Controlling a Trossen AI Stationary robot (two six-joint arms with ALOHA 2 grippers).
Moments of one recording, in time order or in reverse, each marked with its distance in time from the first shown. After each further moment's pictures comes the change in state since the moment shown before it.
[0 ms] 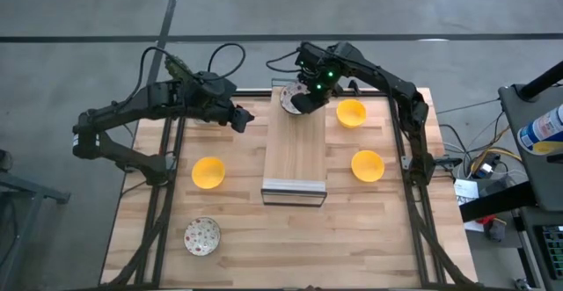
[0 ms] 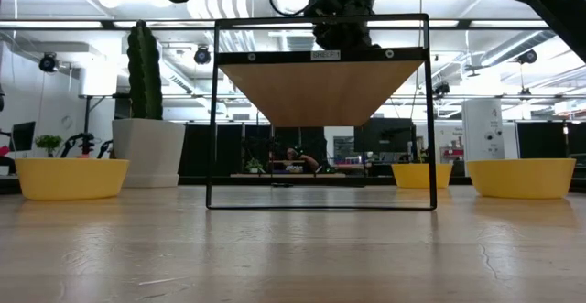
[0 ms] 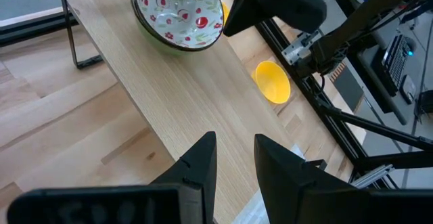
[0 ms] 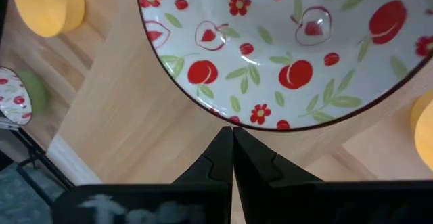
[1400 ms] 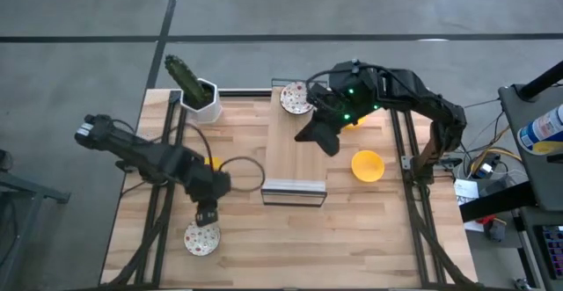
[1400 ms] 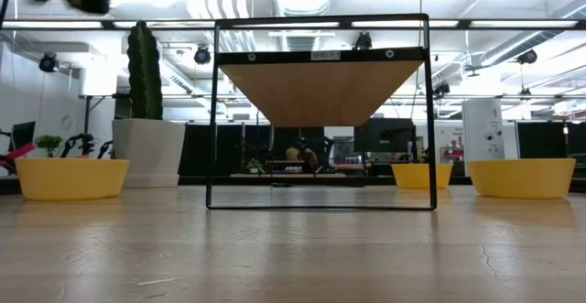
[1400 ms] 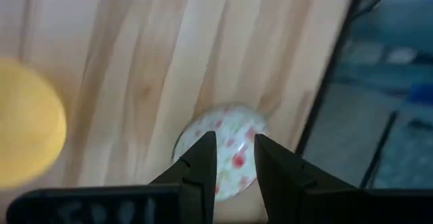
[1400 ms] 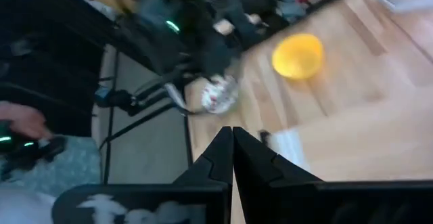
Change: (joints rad) left arm -0.612 0.031 -0.286 -0.267 0.269 0.025; right arm 0.468 -0.292 0.129 0.339 0.039 0.121
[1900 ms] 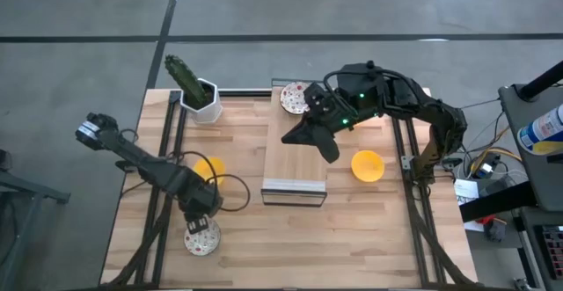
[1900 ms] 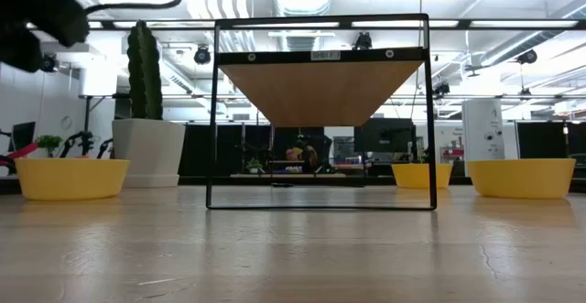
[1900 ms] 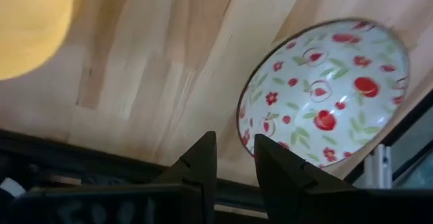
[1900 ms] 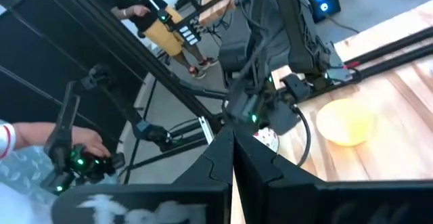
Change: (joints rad) left arm -0.127 -0.004 -0.309 0.029 0.015 -0.211; right arm 0.075 0.002 0.000 0.257 0.029 0.004
